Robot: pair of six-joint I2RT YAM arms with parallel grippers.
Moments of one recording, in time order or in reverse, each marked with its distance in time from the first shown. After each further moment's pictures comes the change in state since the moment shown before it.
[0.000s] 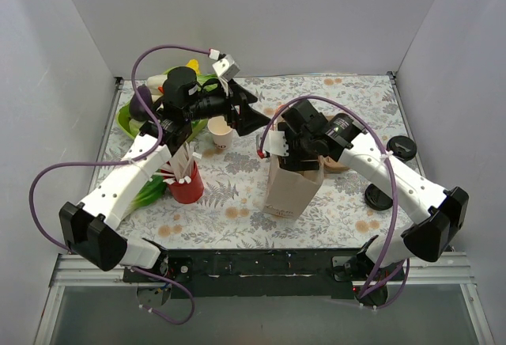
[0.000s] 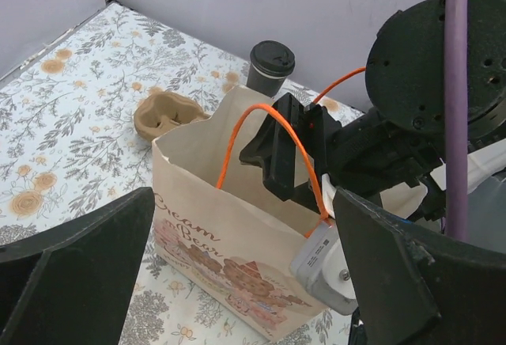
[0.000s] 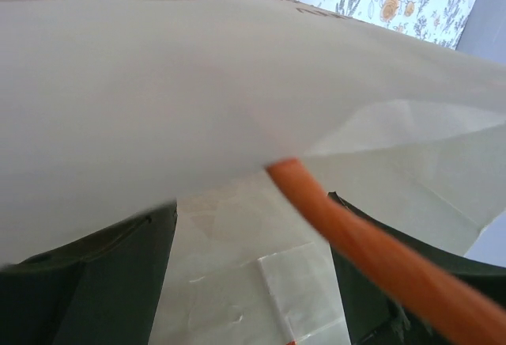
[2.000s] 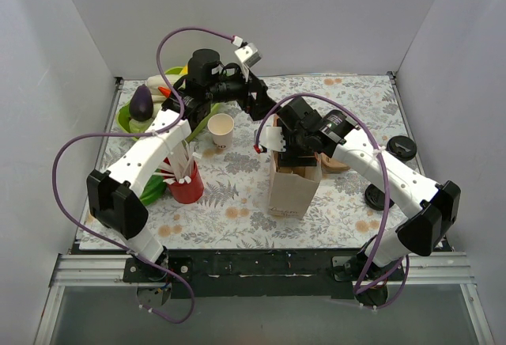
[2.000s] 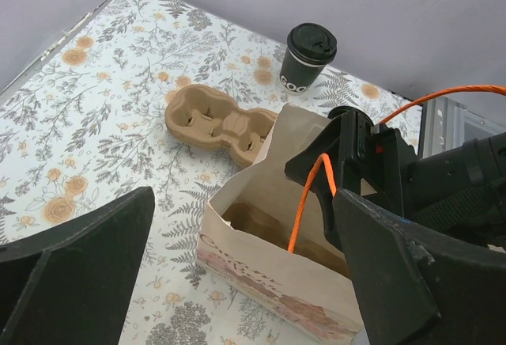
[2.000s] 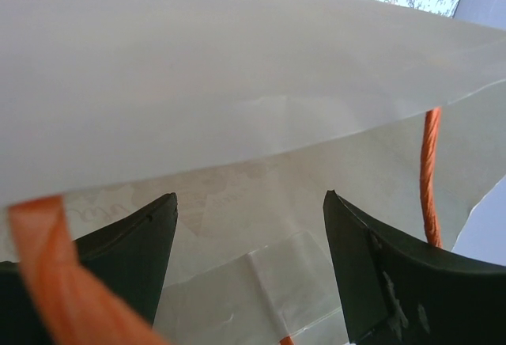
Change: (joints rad) left arm -0.020 0.258 0.253 -0.111 -0.031 0.111; right arm 0.000 0.061 0.050 -0.003 0.074 0.039
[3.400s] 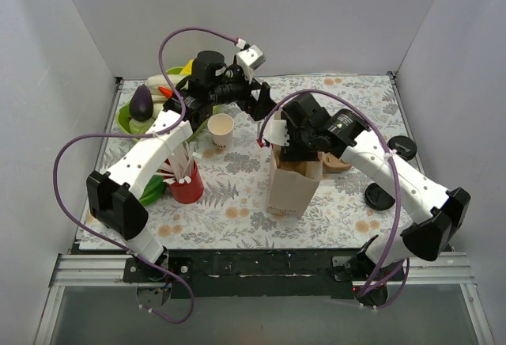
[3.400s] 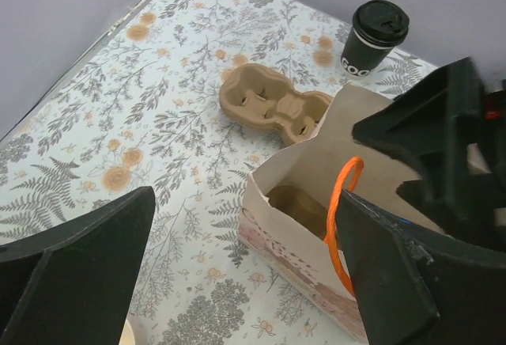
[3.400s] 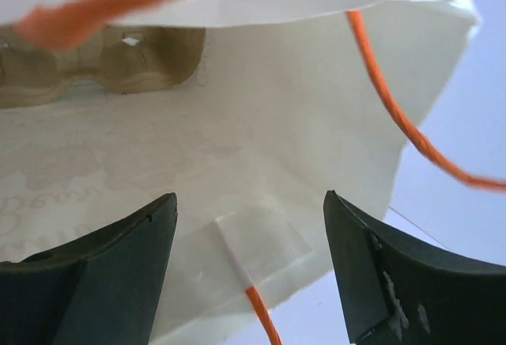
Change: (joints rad) left arm -0.027 -0.004 0.020 -0.086 -0.182 0.107; right arm 0.000 -0.026 0.031 0.009 0.052 -0.001
